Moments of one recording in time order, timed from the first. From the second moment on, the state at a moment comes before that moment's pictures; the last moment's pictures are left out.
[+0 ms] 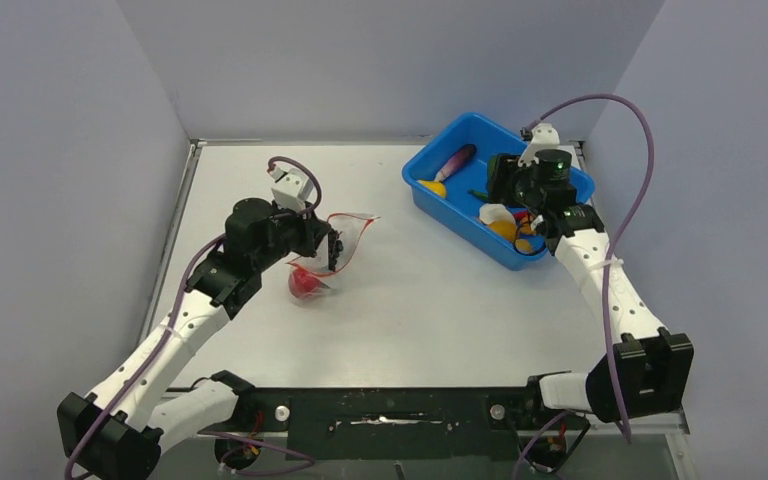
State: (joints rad) left arm -0.48 1.00 0.93 -0.23 0.11 -0.17; right arm 0.14 1.35 1.19 -0.31 0.02 0.10
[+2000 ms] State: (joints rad) left arm -0.50 0.98 0.72 0.11 0.41 -0.60; right arm 0.88 1.30 1.04 -0.28 -0.02 0.80
